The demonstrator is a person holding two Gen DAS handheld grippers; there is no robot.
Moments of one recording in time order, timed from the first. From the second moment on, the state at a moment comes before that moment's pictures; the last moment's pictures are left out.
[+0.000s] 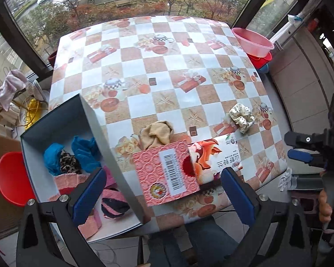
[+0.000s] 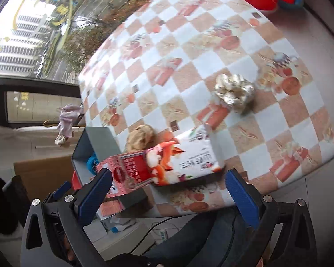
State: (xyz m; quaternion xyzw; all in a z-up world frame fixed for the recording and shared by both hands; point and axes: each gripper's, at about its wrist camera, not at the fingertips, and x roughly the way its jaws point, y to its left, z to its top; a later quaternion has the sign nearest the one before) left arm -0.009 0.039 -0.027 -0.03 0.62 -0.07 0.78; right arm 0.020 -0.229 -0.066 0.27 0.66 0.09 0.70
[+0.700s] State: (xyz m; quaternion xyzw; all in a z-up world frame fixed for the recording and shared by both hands) left arm 0.116 0.001 -0.166 0.01 0.78 0.00 0.62; right arm 0.071 -0.282 -0.180 0.22 0.71 0.03 0.67
